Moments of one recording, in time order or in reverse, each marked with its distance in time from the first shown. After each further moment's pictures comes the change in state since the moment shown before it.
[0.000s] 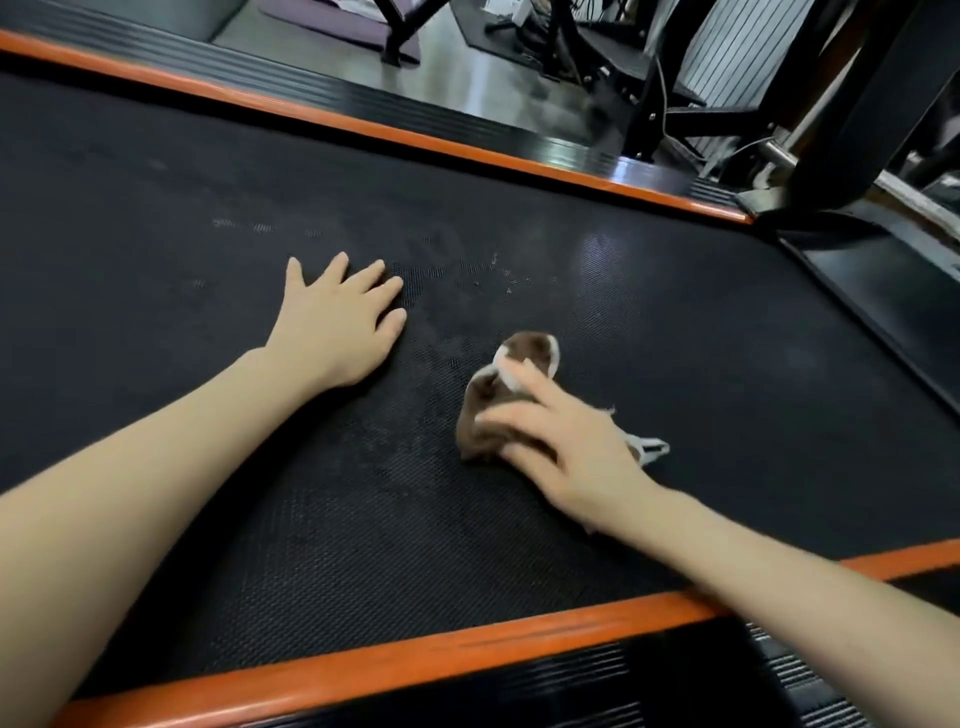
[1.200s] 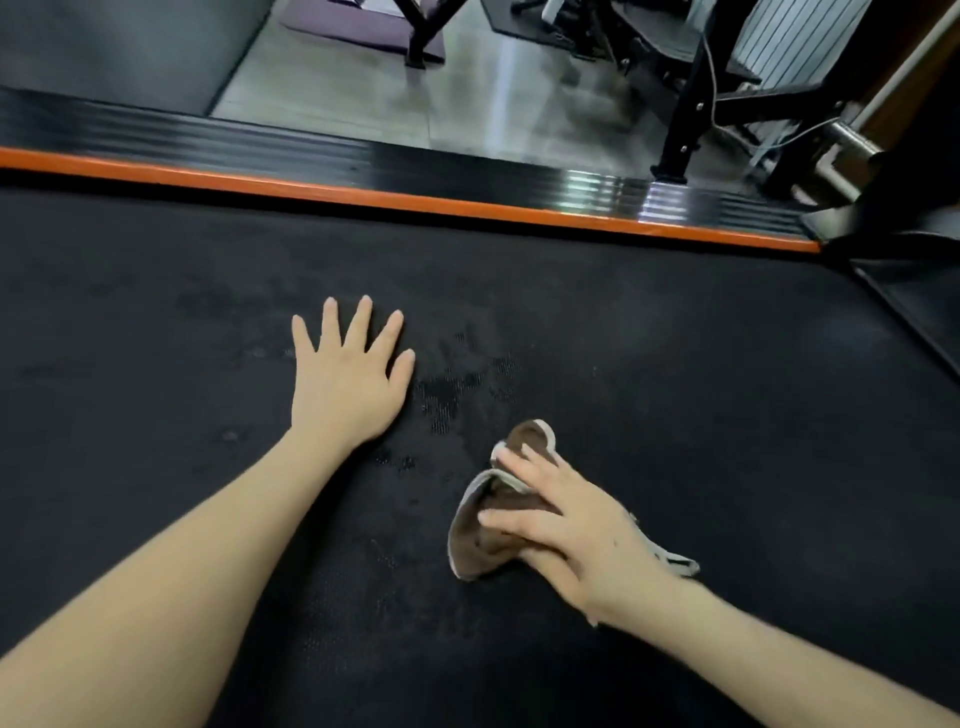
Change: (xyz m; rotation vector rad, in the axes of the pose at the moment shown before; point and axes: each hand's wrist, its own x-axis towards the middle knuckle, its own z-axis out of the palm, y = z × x) left_hand 0.072 -0.039 0.007 -0.018 -0.044 -0.213; right_hand 0.053 0.024 0.010 -0.005 -0.082 -0.193
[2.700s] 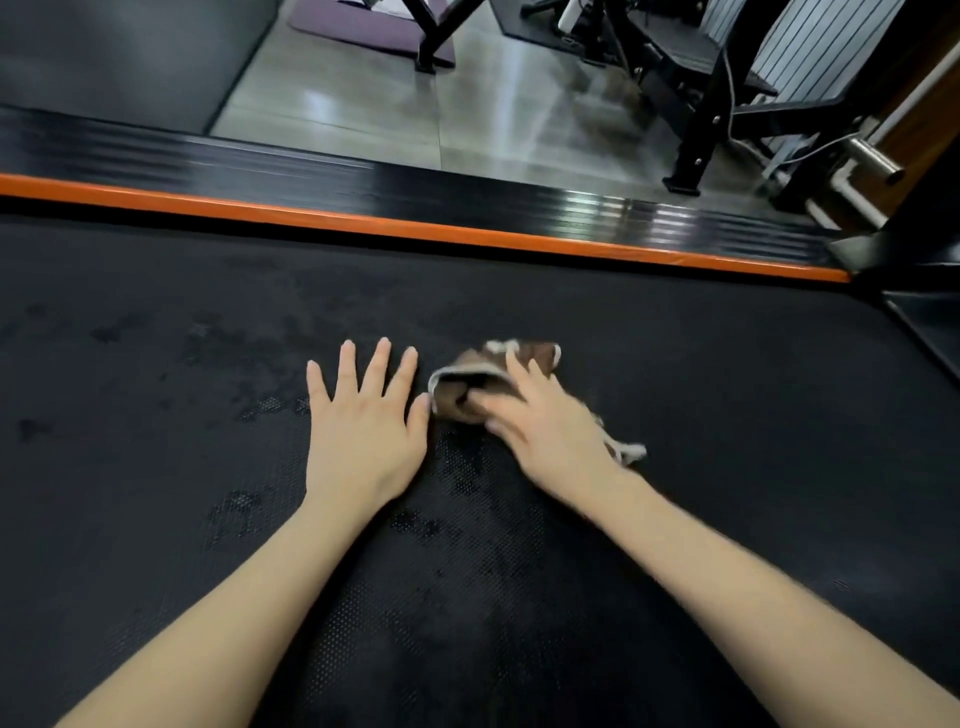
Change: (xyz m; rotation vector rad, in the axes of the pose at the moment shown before) left_hand 0.003 -0.003 -0.001 -0.162 0.056 -0.018; right_hand 0.134 0.053 -0.005 -0.280 -0.001 0.277
